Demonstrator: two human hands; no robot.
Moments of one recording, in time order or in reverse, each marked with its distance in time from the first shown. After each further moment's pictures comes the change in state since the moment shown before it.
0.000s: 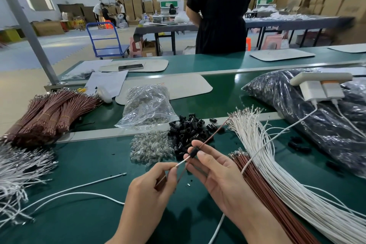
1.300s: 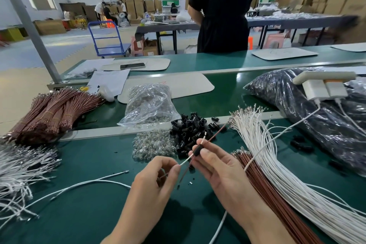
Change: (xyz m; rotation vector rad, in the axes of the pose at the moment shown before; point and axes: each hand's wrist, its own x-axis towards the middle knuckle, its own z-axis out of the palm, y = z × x) left_hand 0.003 -0.004 -0.004 -0.101 -0.072 -0.040; right_hand -0.003 -0.002 0.002 -0.029 0.047 -0.036
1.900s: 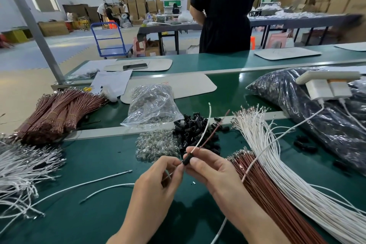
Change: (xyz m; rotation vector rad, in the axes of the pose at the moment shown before) left_hand -0.002 0.003 0.003 0.095 0.038 0.028; right_hand -0.005 0.012 0.010 -0.244 -0.063 -0.051
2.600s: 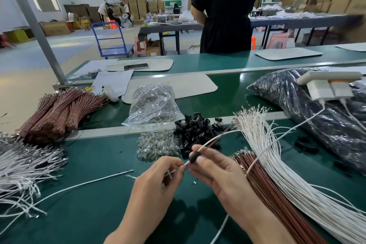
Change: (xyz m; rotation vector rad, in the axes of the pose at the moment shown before) left_hand 0.002 0.001 -0.005 0.071 -0.017 0.055; right_hand -0.005 -0.008 -0.006 0.044 0.020 0.037
